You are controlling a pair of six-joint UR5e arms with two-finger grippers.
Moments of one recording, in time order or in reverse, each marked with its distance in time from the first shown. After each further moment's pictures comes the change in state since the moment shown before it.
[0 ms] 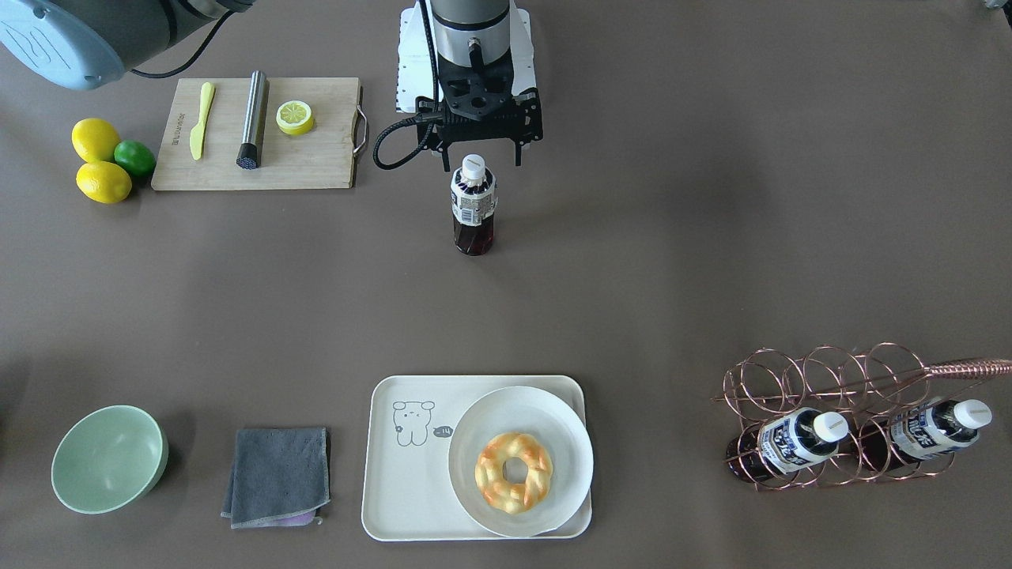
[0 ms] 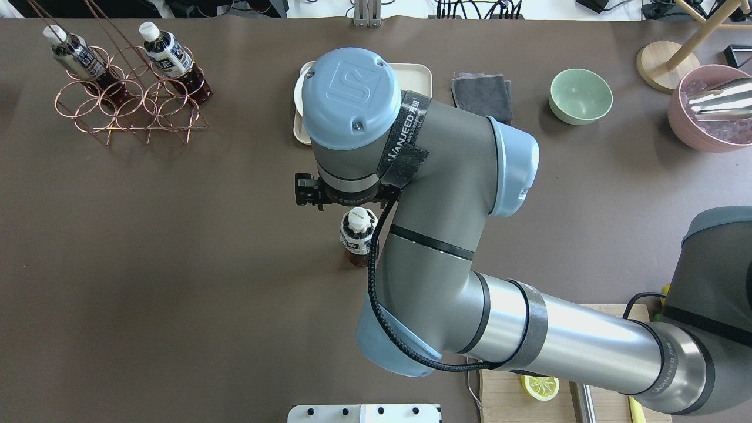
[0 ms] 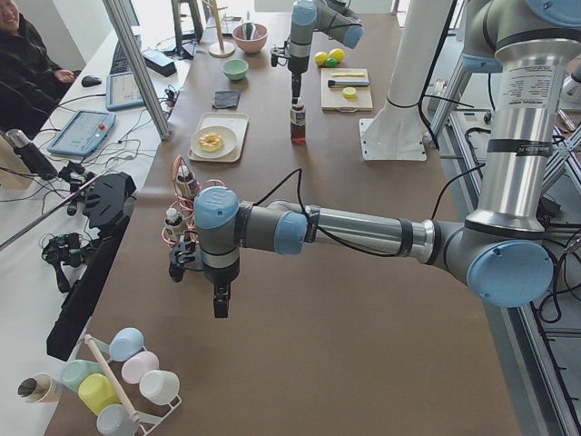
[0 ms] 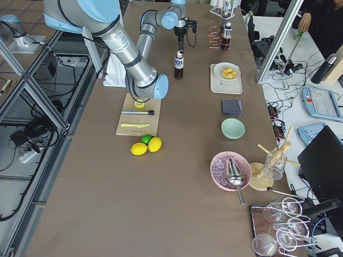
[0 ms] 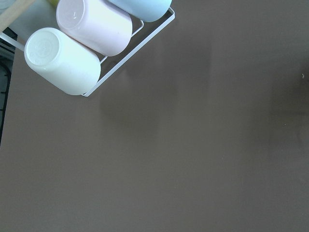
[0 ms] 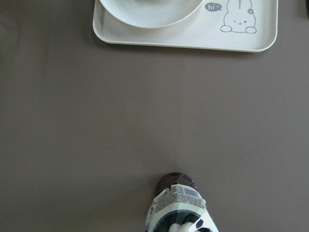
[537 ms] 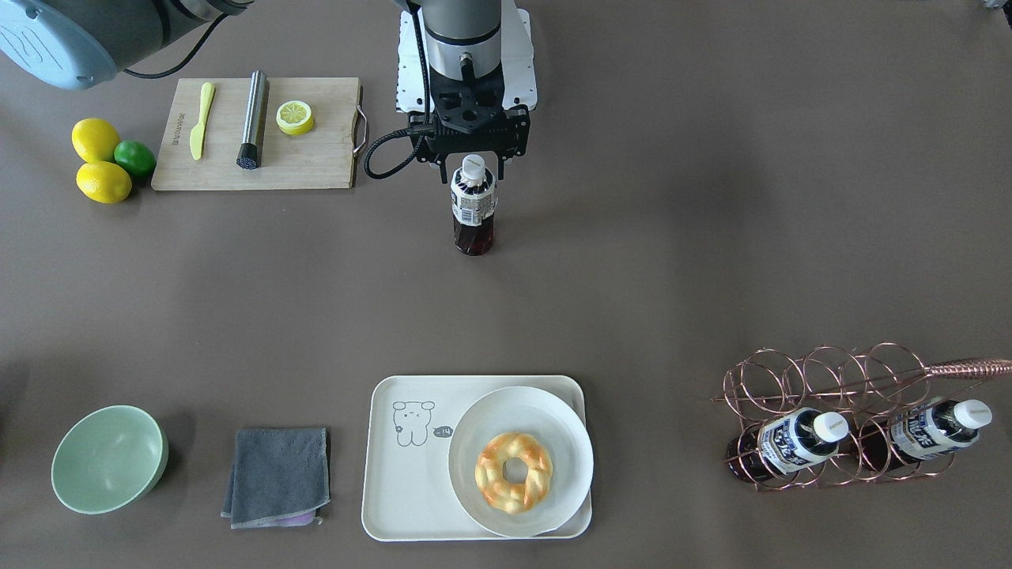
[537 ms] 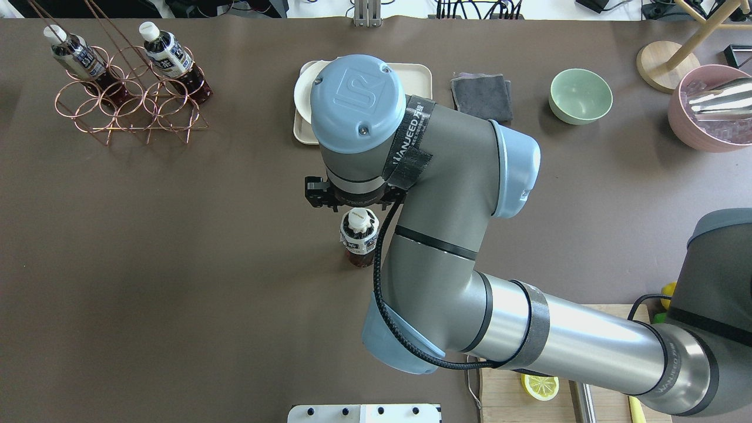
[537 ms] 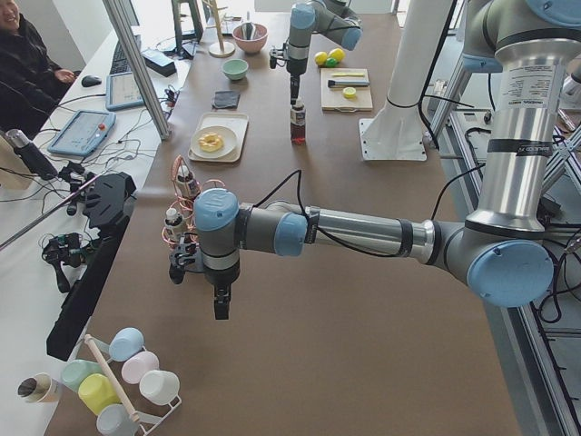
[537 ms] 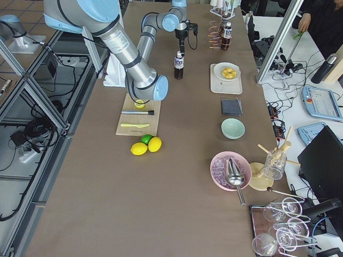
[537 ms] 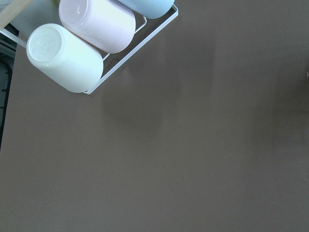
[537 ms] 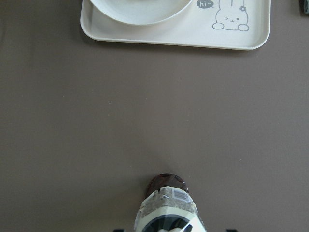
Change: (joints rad) left arm -0.001 0.001 0.006 0.000 -0.001 0.000; right arm 0.002 -0.019 -0.006 0.001 -0.007 -0.006
